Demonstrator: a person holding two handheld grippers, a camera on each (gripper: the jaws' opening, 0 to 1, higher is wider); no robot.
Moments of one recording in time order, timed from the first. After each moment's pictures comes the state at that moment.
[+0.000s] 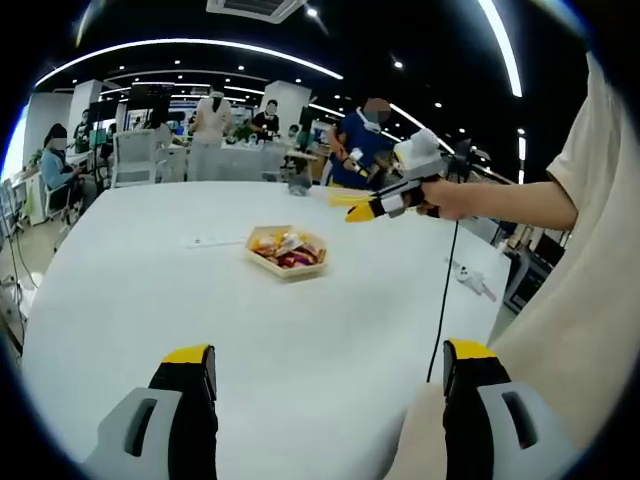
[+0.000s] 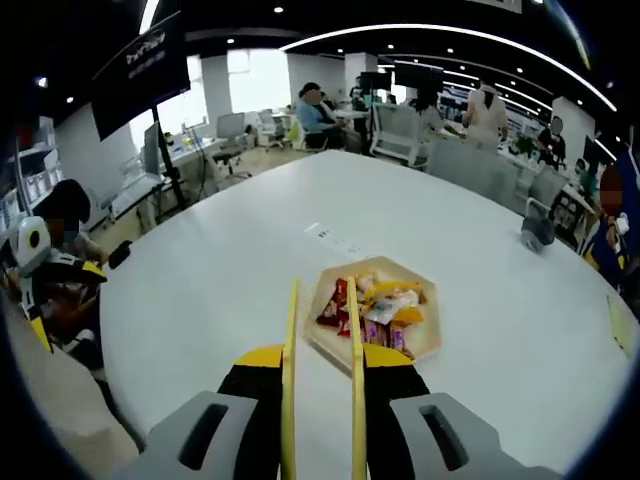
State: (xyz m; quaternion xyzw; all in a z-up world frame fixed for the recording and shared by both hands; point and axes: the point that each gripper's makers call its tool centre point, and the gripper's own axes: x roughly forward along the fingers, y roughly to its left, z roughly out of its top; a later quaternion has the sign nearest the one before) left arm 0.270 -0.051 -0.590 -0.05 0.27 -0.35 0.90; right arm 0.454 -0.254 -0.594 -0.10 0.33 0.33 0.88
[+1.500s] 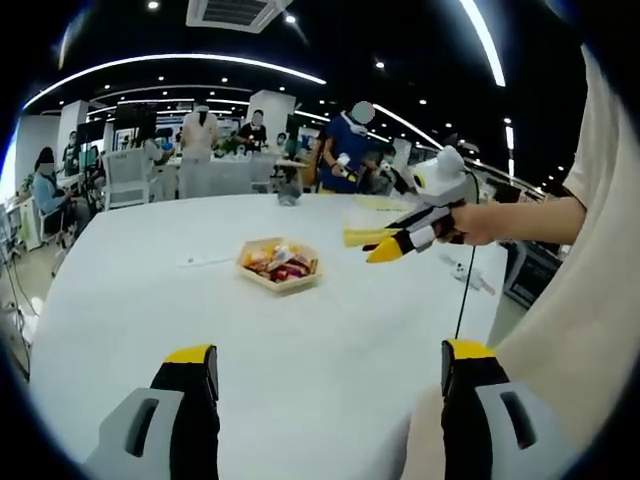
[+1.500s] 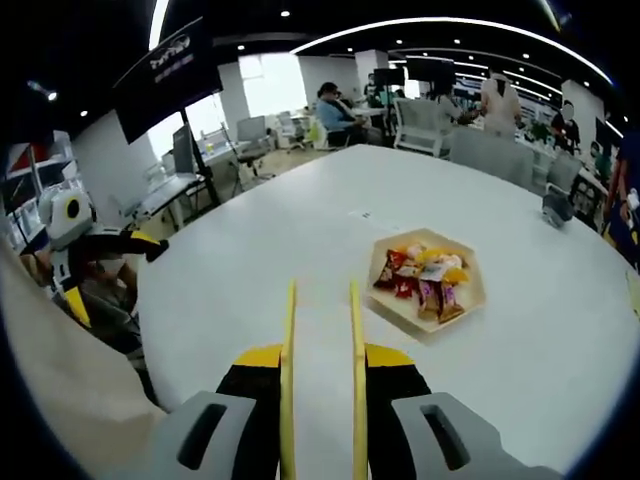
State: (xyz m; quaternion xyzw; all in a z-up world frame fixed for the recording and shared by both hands) left arm 0.273 -0.064 -0.575 -0.02 0.25 -0.36 0.90; right arm 0.375 -0.239 -0.607 -0.06 0.34 0.37 0.86
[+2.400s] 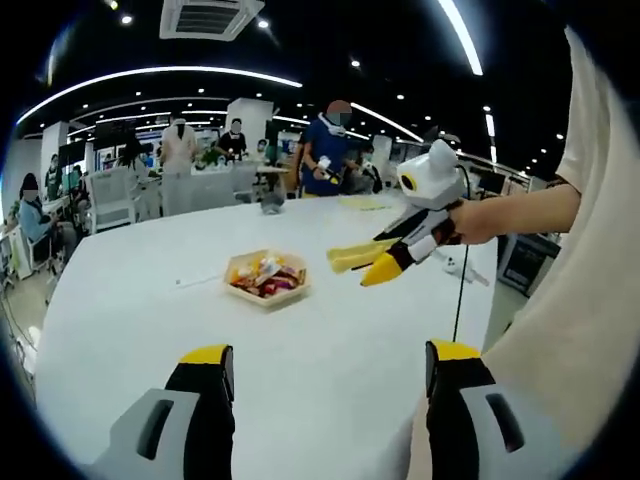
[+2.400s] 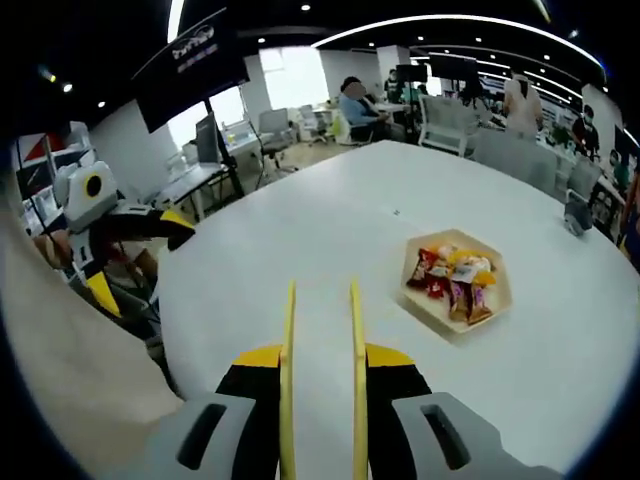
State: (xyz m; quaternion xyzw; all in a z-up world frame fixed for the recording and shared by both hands) left arm 0.280 -0.080 -0.566 0.02 0.22 -0.40 0.89; right arm 0.349 -0.209 -0.604 -0.08 0.34 0.42 0.84
